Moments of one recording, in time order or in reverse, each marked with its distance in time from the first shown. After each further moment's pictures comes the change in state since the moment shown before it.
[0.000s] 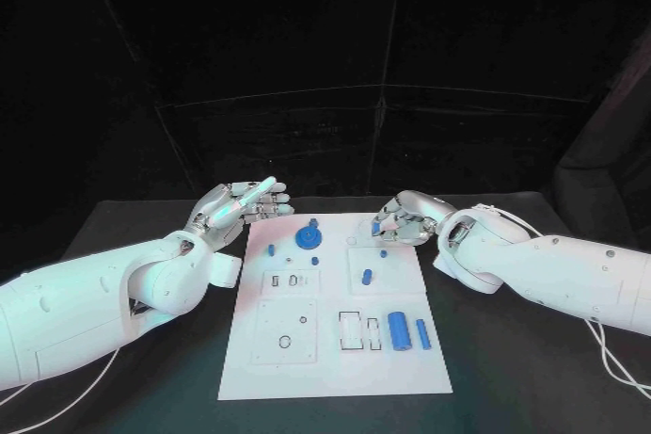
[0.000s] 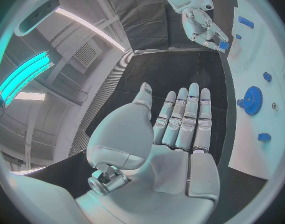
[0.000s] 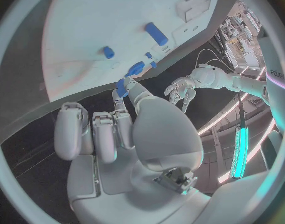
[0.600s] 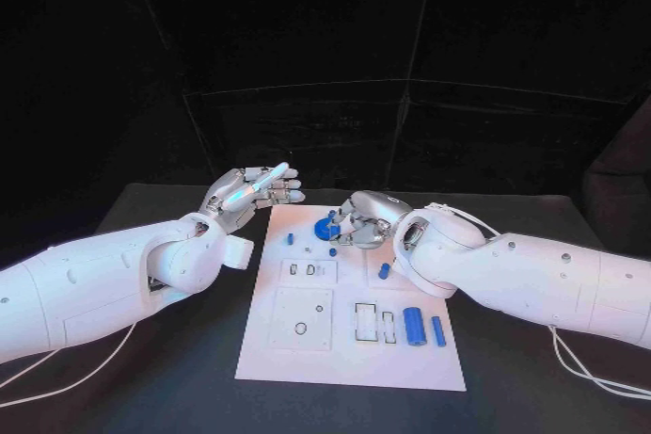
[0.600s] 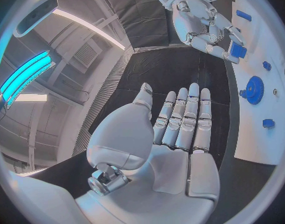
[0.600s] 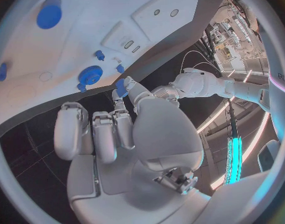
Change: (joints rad) left arm 0.004 -0.006 0.000 -0.020 0.000 -0.001 0.001; left_hand 0.004 0.004 0.000 0.000 0.000 0.000 0.000 0.000 0.000 0.000 0.000 -0.004 0.000 0.000 0.000 0.000 0.000 0.000 0.000 0.000 0.000 -0.001; right arm 0.002 0.188 -0.001 0.033 -0.079 0.013 -0.111; right_hand -0.006 -0.006 0.007 0.001 0.006 -0.005 0.002 -0.006 0.000 0.000 0.000 0.000 0.000 0.000 0.000 0.000 0.000 0.000 0.000 0.000 0.000 0.000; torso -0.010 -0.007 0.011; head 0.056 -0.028
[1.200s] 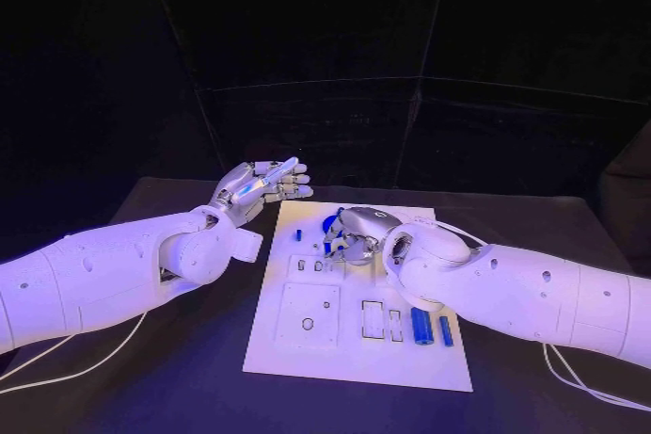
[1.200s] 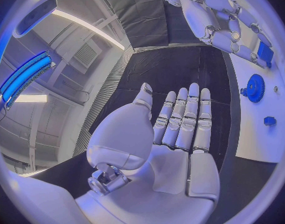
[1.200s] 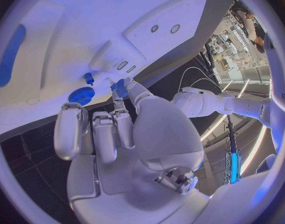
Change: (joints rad) left arm 0.002 0.001 0.000 -0.007 0.000 0.000 0.001; left_hand 0.000 0.000 0.000 0.000 0.000 0.000 0.000 0.000 0.000 0.000 0.000 0.000 0.000 0.000 0.000 0.000 0.000 0.000 0.000 0.000 0.000 0.000; right arm -0.042 0.085 -0.010 -0.039 -0.112 0.062 -0.048; right_hand -0.005 -0.005 0.004 0.004 0.000 -0.003 0.000 -0.003 -0.002 0.000 0.000 -0.005 0.000 0.000 0.000 0.000 0.000 0.000 0.000 0.000 0.000 -0.002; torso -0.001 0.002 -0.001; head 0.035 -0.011
